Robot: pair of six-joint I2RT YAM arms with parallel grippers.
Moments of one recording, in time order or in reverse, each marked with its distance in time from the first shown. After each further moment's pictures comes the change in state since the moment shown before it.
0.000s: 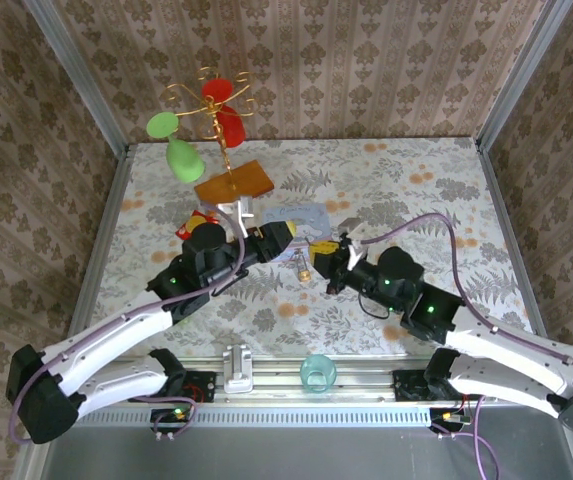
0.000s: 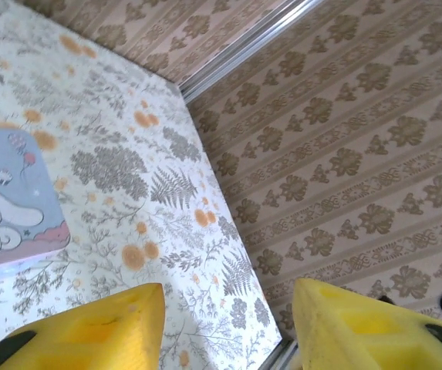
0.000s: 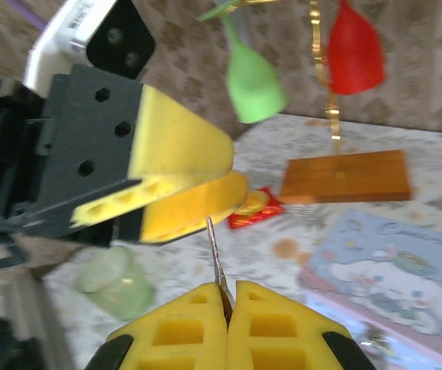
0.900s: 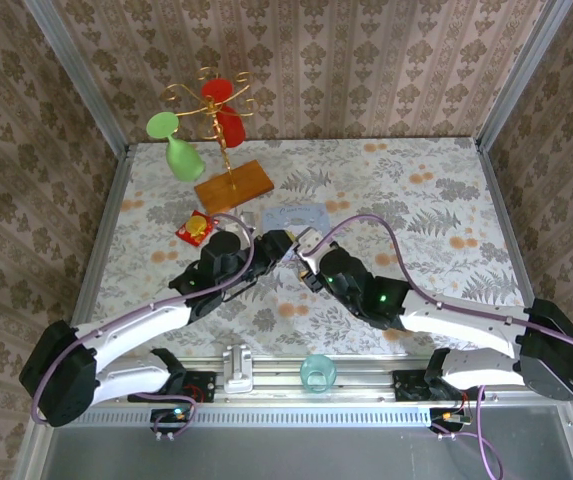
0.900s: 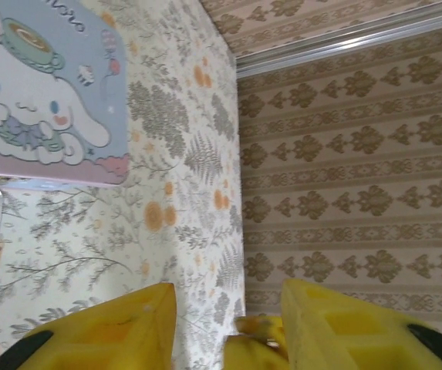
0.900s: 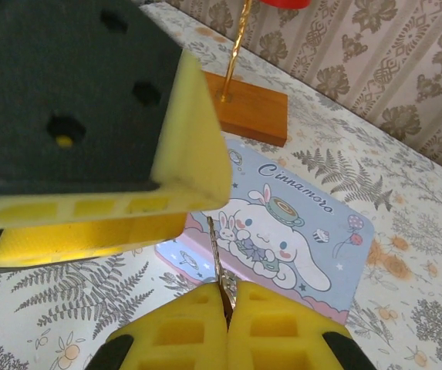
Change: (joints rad) left arm 0.042 0.126 -0.162 0.203 0.030 -0.336; right arm 0.087 0.322 0.089 -0.066 0.328 -0.333
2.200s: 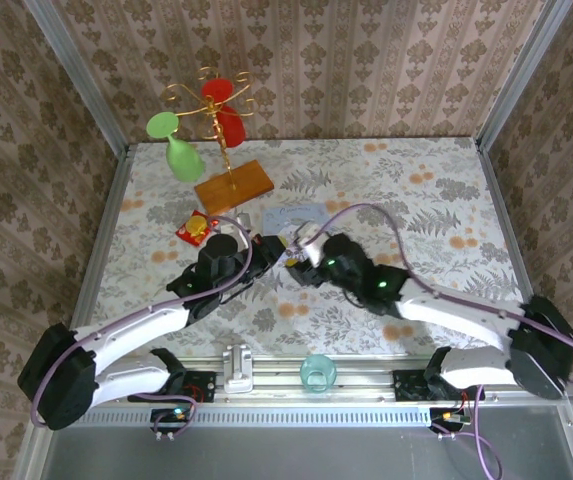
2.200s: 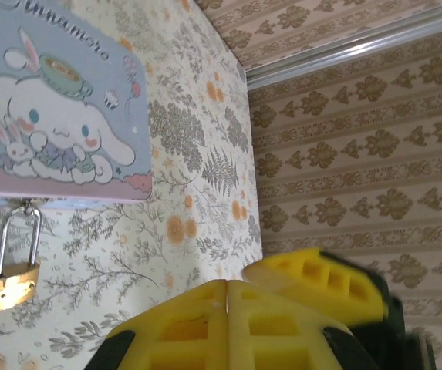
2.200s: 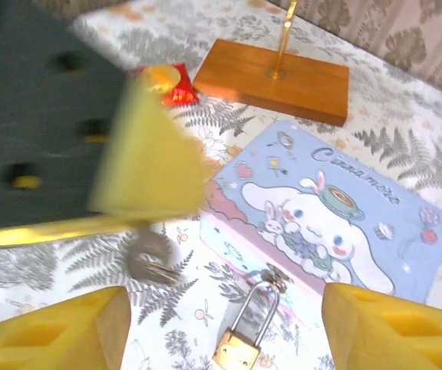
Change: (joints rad) left arm 0.012 -0.026 -0.031 -0.008 -0.031 0.124; right arm -0.171 -0.037 0.000 -0.040 -0.354 0.097
